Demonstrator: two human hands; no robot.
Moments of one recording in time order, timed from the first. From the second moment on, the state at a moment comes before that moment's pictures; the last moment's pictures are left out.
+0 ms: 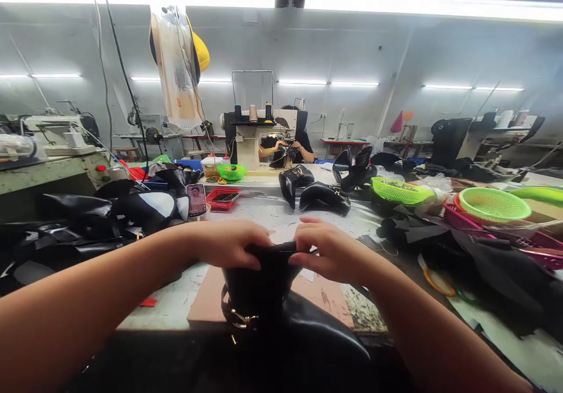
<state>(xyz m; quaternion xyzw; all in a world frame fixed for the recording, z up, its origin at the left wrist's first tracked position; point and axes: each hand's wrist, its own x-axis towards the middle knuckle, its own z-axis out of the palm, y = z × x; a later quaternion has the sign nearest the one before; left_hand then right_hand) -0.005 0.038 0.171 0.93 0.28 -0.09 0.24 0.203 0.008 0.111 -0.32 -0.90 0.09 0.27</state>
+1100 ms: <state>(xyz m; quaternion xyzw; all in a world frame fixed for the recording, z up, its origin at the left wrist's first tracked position) 0.009 0.037 0.153 0.93 0.31 0.03 0.17 0.199 0.018 0.082 -0.31 -0.74 0.38 0.47</state>
